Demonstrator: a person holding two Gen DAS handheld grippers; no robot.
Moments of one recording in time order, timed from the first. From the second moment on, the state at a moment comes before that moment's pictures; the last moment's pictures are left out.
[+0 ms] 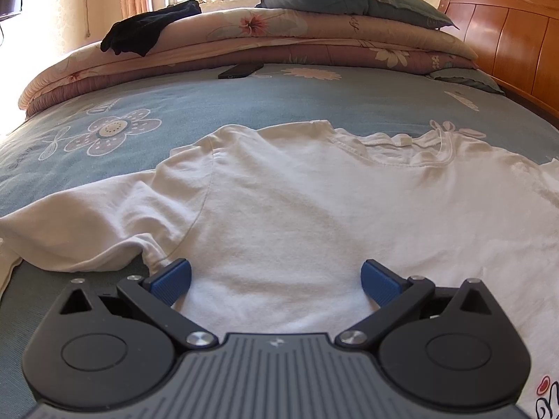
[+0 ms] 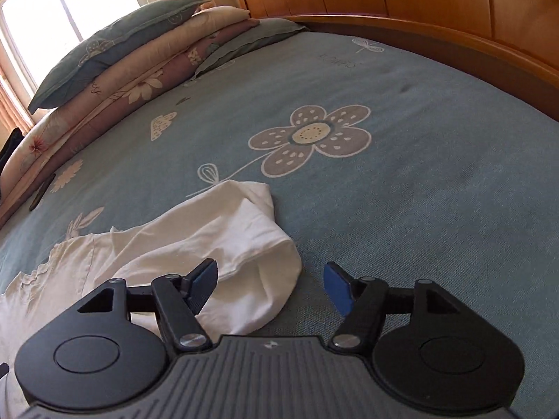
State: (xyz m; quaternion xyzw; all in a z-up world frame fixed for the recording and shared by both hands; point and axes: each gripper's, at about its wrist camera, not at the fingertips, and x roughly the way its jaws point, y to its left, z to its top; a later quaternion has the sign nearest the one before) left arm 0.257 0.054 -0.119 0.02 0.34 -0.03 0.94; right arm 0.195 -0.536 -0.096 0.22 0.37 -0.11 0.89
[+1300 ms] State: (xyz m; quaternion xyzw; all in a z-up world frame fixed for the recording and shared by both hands) left arm 0.256 0.053 -0.120 0.03 0.33 -0.03 0.94; right arm 0.257 -0.317 -0.085 -0.07 0.32 0.04 0.95
